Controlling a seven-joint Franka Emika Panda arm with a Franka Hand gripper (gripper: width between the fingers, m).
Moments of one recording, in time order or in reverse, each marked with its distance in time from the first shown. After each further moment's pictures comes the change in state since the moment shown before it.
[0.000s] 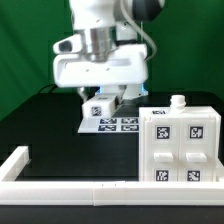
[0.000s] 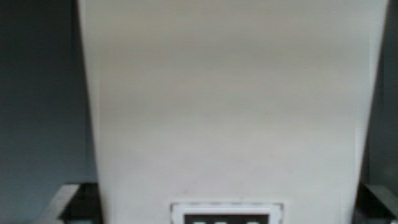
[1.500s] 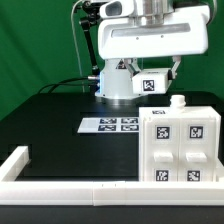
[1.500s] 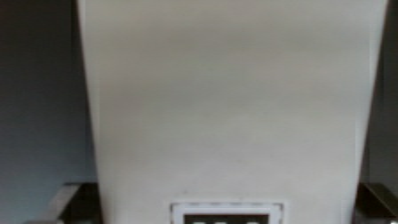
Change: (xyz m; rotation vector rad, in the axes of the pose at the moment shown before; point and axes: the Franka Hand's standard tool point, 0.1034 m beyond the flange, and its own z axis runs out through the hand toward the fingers) arm 0.057 -0.104 -0.052 0.013 0.007 -0.008
